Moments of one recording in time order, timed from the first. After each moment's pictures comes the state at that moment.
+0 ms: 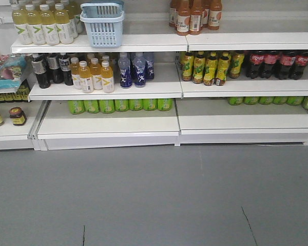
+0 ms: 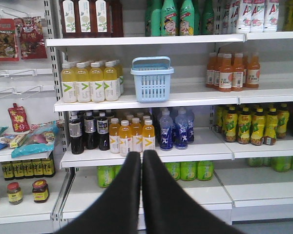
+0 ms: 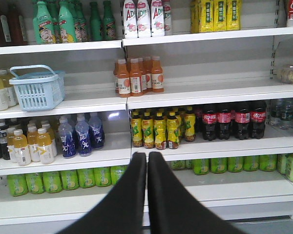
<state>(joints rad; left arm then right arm) 0.00 -0.01 0.03 -0.01 0.04 -0.07 -0.04 -0.01 0.03 -0.04 0.03 0.08</state>
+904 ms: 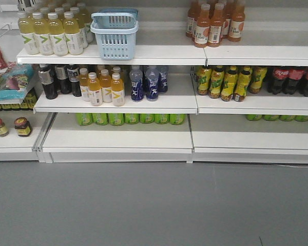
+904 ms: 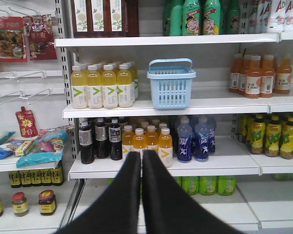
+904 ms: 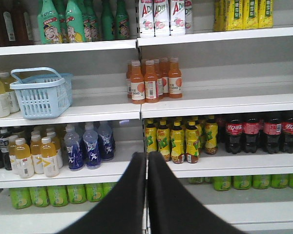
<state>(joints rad) 0.00 -0.01 0.03 -0.01 0.04 -0.07 -0.04 -0.01 0.03 -0.04 0.03 0.08</state>
